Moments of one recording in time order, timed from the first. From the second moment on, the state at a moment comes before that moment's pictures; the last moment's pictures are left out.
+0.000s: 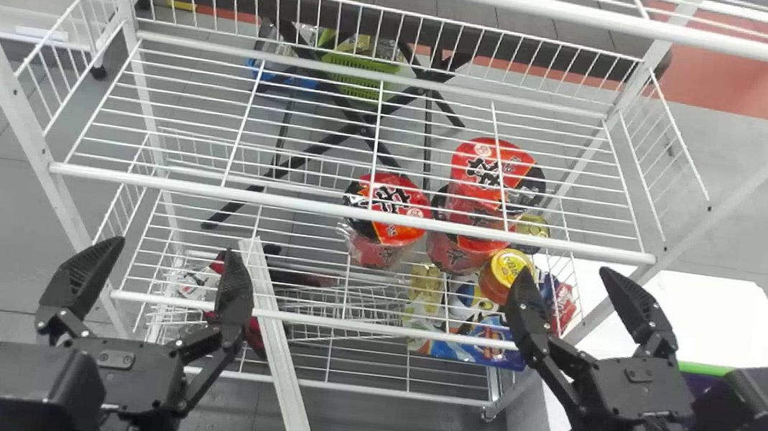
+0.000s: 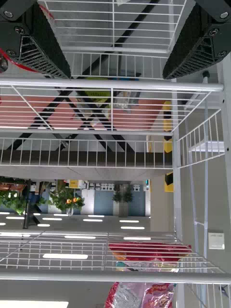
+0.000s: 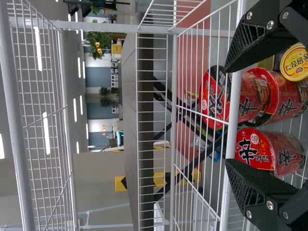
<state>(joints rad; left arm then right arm) 0.76 0.16 -0.32 -2.27 -0.07 0.03 0.34 0.75 -0.11 -0.07 -2.27 -0.15 0.05 0.15</state>
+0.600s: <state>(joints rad) 0.75 0.16 -0.31 -2.27 -0.07 0.03 0.34 0.75 -0.11 -0.07 -2.26 -0.15 0.05 0.15</state>
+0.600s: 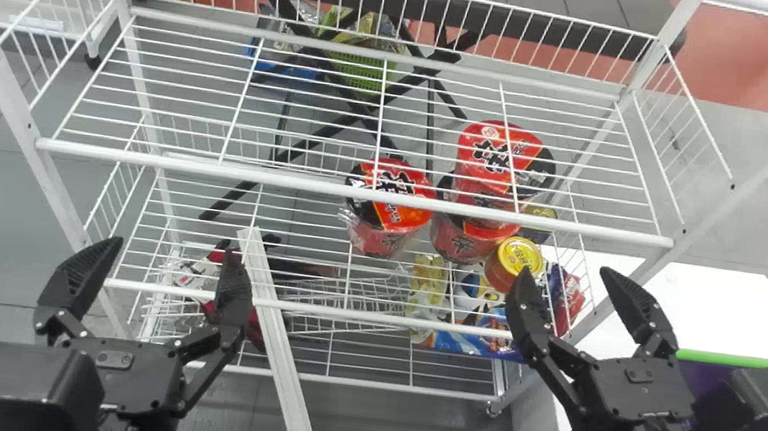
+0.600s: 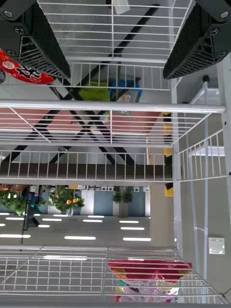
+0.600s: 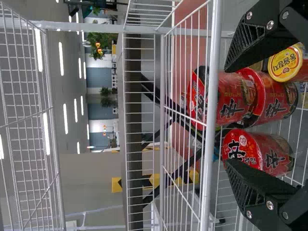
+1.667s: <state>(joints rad) 0.76 0.16 -0.32 -2.27 -0.07 0.02 0.35 0.75 -0.11 -0.08 -2.27 -0.17 0.05 0.15</state>
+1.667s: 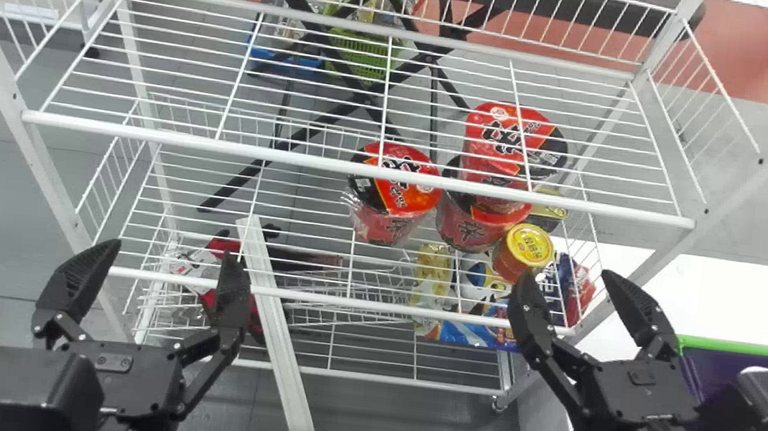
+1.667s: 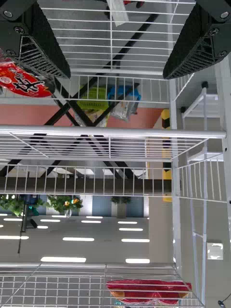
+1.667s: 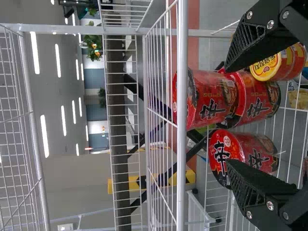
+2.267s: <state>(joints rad) 0.76 0.16 -0.33 -2.26 -0.07 0.02 0.34 0.84 -0.10 -0.18 -2.47 -0.20 0.23 0.06</state>
